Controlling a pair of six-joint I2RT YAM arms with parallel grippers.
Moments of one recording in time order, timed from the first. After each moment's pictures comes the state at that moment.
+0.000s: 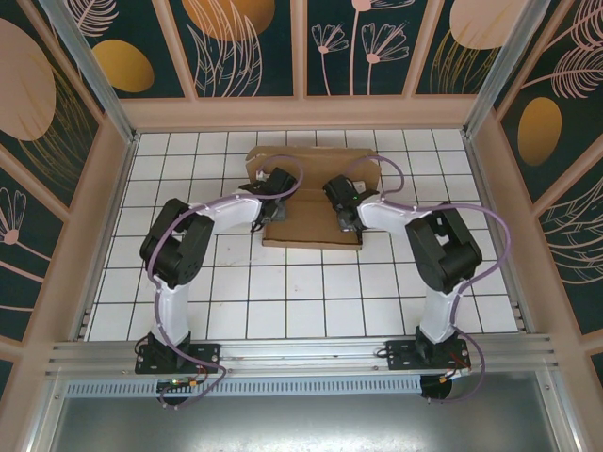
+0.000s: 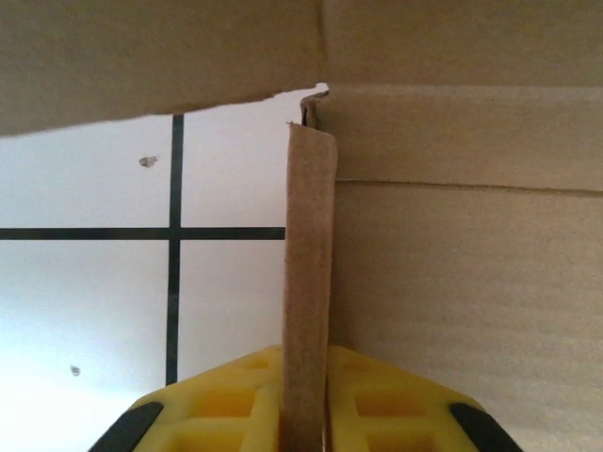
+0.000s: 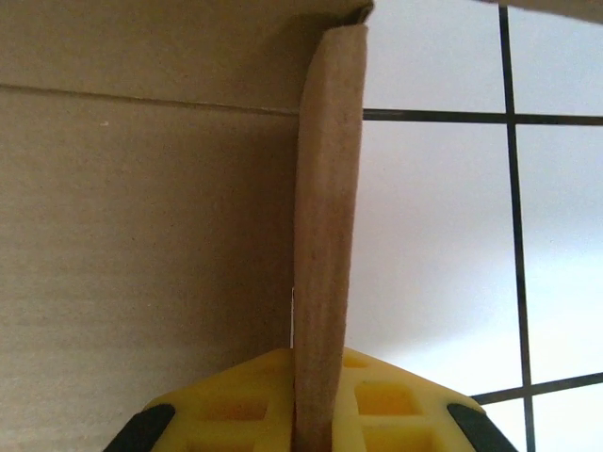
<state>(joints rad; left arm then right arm) -0.60 2.02 1.35 -0.48 -0.37 -0.54 0.60 1.88 1.18 -0.54 0.48 0.44</state>
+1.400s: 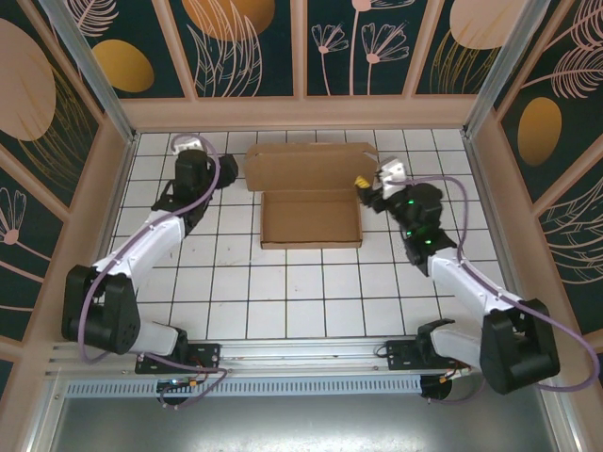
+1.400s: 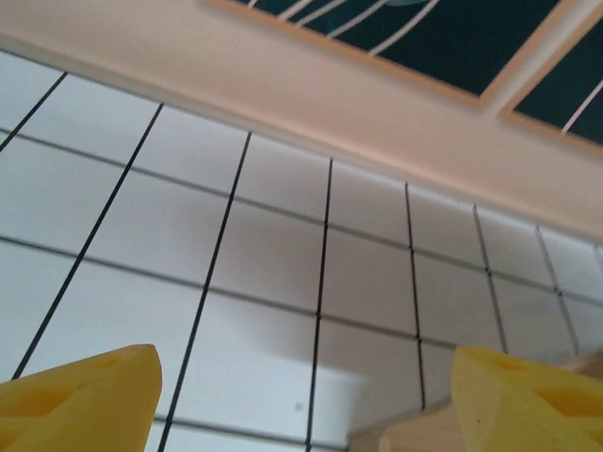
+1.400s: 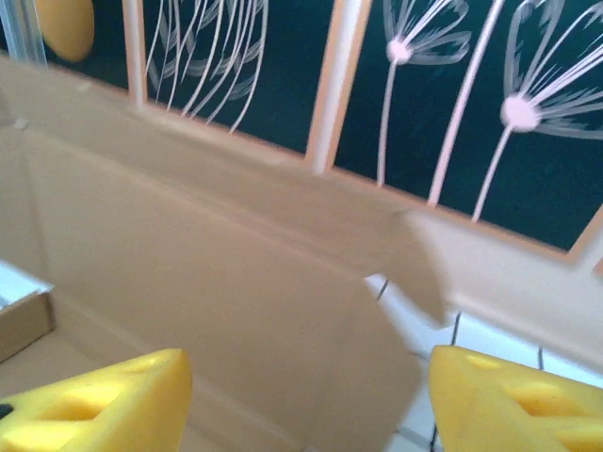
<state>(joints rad) -0.26 1.44 1.00 0.00 -0.15 -0.50 0.26 1.17 0.60 0.51 -0.22 -0.21</state>
